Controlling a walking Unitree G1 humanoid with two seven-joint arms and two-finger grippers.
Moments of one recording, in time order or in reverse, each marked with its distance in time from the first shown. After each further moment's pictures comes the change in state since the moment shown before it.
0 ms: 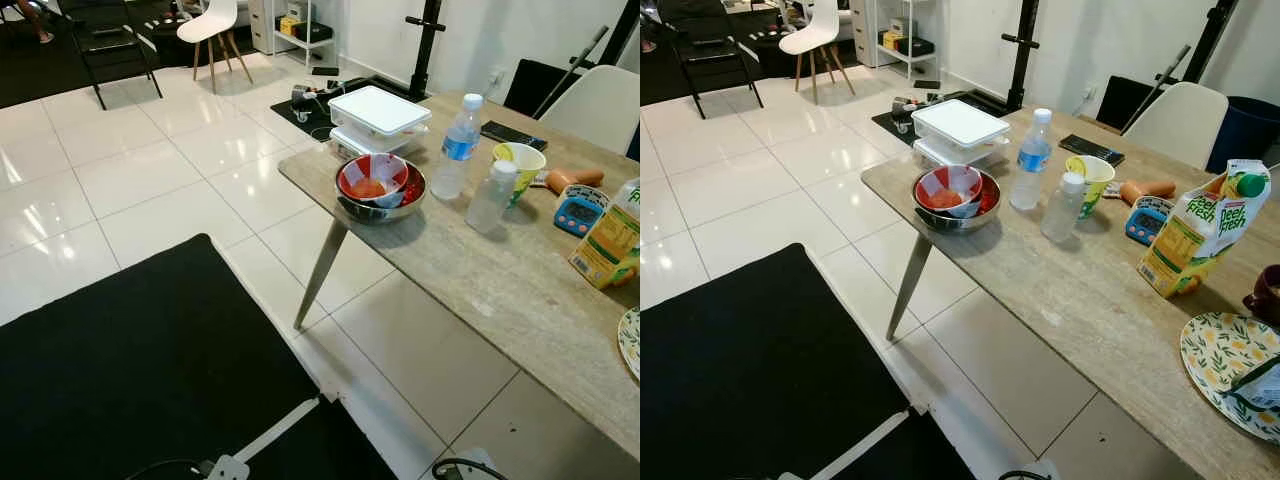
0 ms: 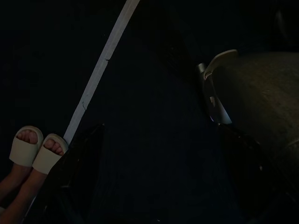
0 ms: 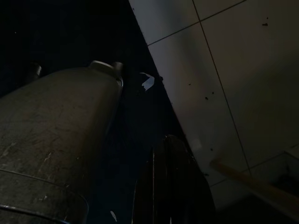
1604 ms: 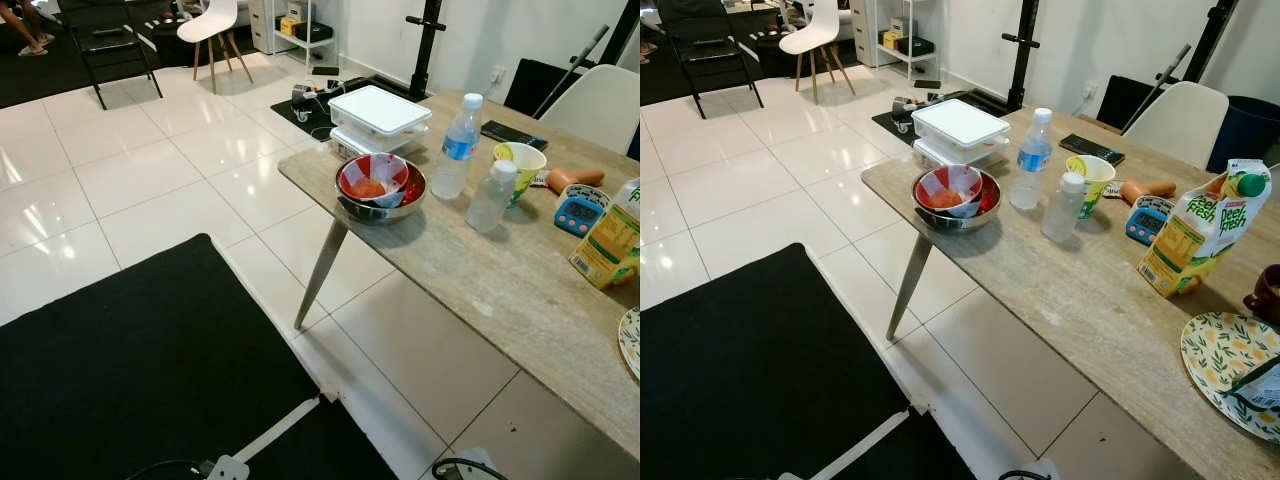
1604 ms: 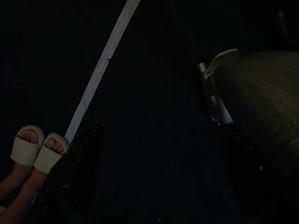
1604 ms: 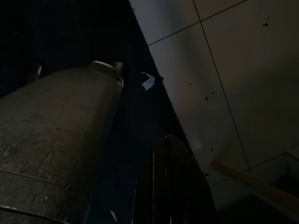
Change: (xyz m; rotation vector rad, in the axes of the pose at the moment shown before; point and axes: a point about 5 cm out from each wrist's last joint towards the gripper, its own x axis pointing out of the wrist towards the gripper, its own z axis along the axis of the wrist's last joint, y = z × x) left arm 0.000 0.000 0.000 0.002 0.001 0.004; right arm 0.000 0.000 0.000 -0.001 -0.001 0.000
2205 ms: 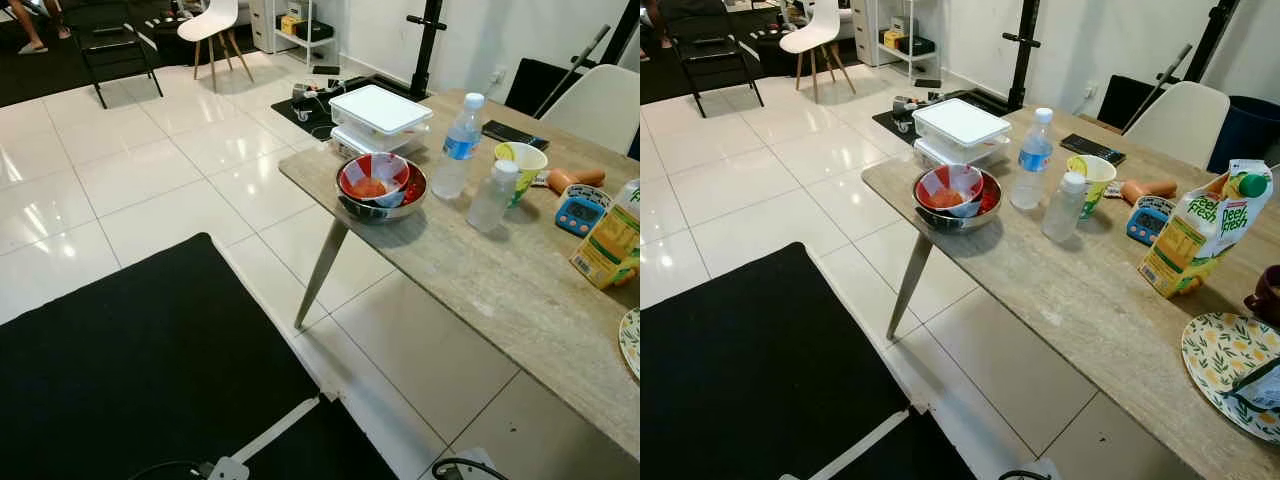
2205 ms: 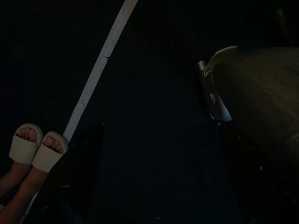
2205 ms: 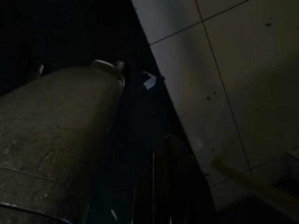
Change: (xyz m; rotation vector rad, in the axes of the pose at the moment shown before) left arm 0.000 -0.001 -0.002 -0.002 0.005 -0.002; right arm 0.000 -0.003 0.000 -0.003 -0.001 0.000
